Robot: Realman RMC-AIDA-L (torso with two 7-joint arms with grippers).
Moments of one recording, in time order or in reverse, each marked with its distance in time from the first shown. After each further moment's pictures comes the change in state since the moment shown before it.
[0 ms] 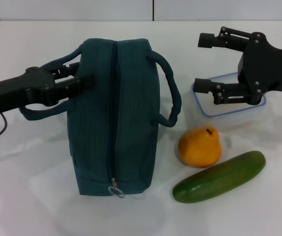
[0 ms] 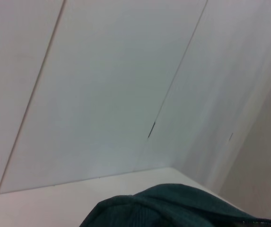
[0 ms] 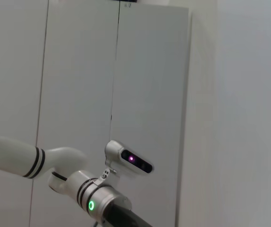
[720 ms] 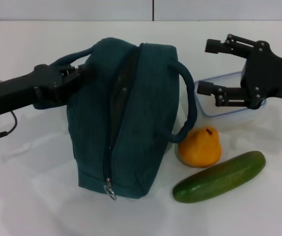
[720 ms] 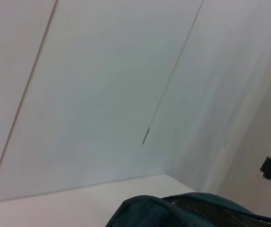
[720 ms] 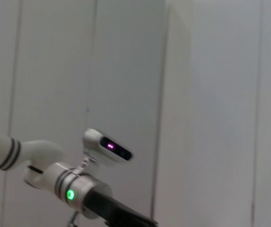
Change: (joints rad) left arm -0.013 -0.001 0.033 -0.064 -0.058 -0.025 0.054; right arm -0.044 0.015 0.006 0.017 0.000 0.053 -0.040
